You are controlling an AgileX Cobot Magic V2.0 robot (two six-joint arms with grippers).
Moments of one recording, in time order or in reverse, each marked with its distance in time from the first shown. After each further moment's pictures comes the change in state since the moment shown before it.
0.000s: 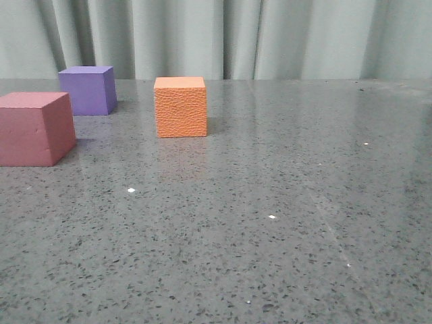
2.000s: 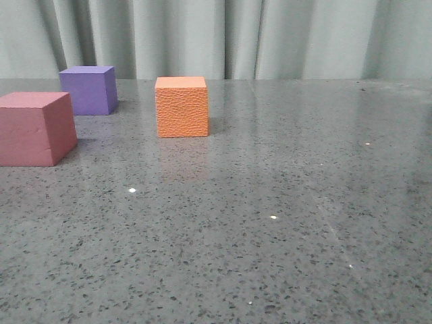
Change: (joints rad) left arm 0.000 0.740 -0.955 -0.114 0.853 0.053; right arm 0.000 0.000 0.000 0.002 -0.003 -0.002
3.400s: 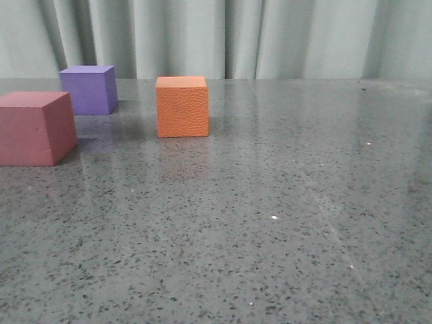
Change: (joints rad) left arm -0.524 0.720 -0.402 0.214 -0.167 -0.471; right arm 0.000 0.000 0.000 0.000 0.000 0.000
